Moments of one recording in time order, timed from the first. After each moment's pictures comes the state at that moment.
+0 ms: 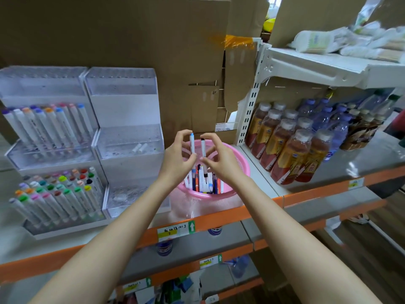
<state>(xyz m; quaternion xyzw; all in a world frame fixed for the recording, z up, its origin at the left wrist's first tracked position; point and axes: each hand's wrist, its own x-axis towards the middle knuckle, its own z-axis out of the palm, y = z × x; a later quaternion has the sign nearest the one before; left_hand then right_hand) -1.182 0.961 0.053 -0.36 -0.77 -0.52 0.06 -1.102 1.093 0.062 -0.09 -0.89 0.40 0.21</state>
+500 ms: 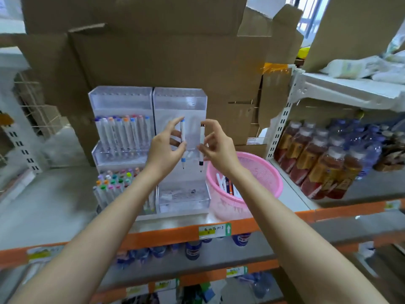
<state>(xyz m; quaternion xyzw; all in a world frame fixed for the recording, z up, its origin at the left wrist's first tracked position) -1.205 0.828 0.121 -0.34 -0.77 -0.51 0.17 -1.148 0.986 0.118 -0.01 -0.86 0.43 0.29</state>
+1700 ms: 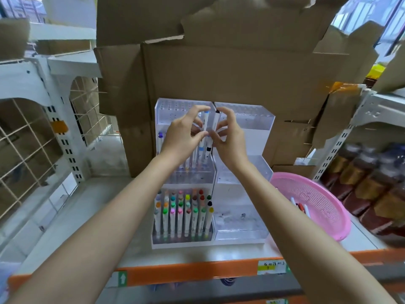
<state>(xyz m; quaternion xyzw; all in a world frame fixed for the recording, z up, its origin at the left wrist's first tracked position) -1.314 0.742 0.166 -0.38 -0.77 -0.45 0.24 -1.279 0.881 0.147 0.01 -0.83 0.41 0.39</state>
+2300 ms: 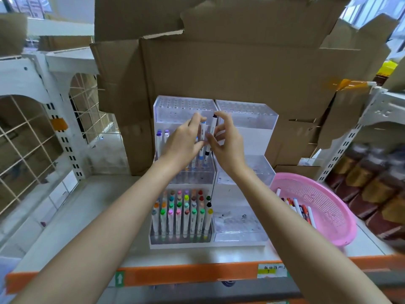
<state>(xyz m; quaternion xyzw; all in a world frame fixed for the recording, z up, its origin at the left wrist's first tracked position) -1.316 0.749 0.150 -0.38 -0.83 -0.32 0.25 -1.286 0.885 0.129 0.04 -0.83 0.39 0.40</state>
